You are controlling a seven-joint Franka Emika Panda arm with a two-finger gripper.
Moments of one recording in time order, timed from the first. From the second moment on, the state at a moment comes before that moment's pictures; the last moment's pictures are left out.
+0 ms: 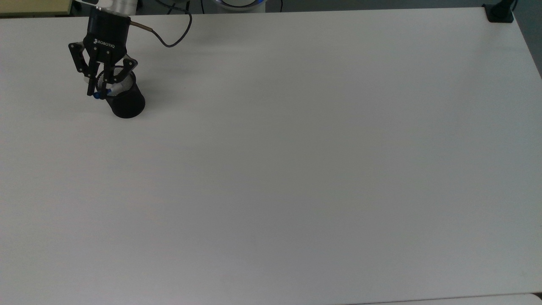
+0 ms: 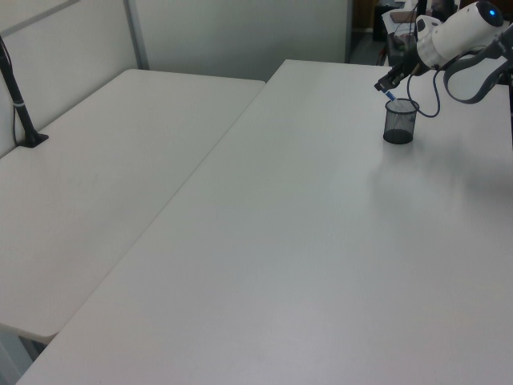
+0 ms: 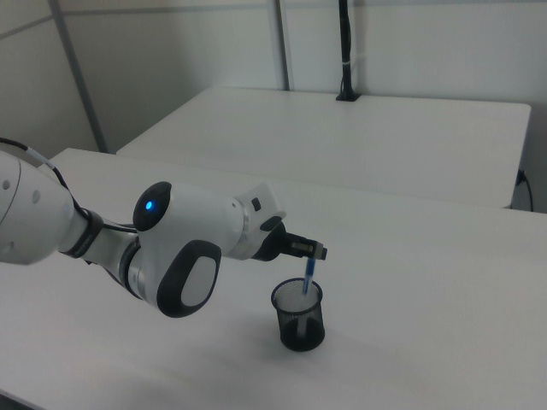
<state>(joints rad) -0.44 0.04 0.02 -2.43 -0.21 3.33 -0.13</state>
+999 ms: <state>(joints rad) -0.40 -0.04 0.03 -2.29 -0.21 3.01 0.09</state>
